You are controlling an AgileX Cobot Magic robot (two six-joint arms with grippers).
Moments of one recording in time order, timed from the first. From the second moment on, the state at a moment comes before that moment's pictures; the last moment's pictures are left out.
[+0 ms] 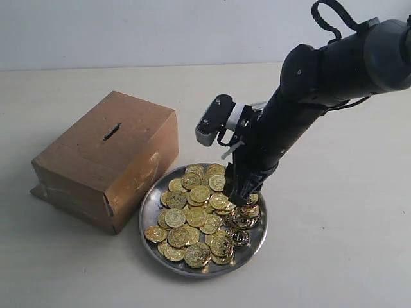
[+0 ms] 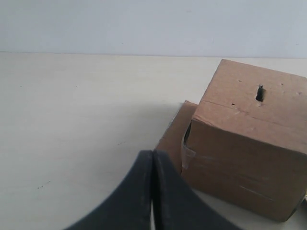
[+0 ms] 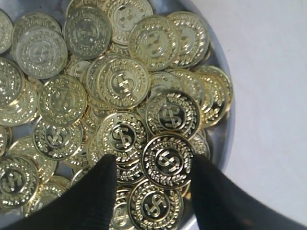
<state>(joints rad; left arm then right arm) -0.04 0.00 0.00 -0.16 0.35 0.12 0.39 1.93 -1.10 0.43 0.62 -0.96</state>
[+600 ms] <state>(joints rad) -0.04 0.00 0.00 -0.16 0.35 0.12 0.39 1.97 -1.11 0.42 0.59 -1.36</state>
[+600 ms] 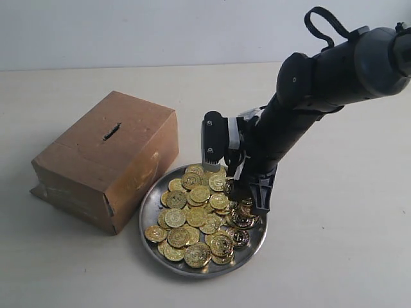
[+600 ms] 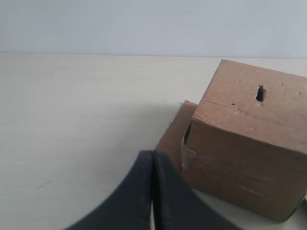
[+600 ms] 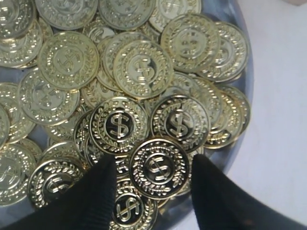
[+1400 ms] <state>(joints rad) -0.04 0.00 0.00 -0.16 0.35 0.12 0.39 2.01 -1.11 0.48 0.55 -1.35</state>
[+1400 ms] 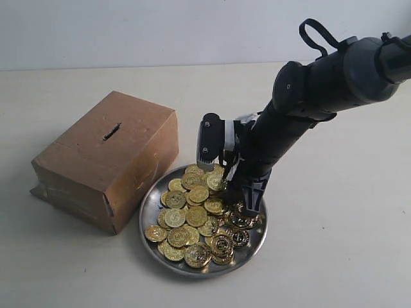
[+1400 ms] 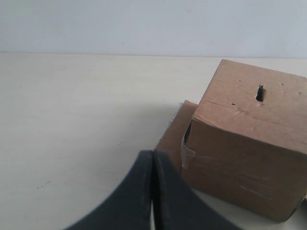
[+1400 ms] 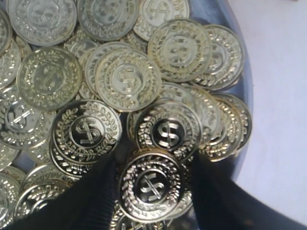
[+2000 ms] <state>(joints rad) -0.04 0.00 0.00 -0.16 0.35 0.12 0.39 2.00 -1.11 0.49 0.55 -1.33</state>
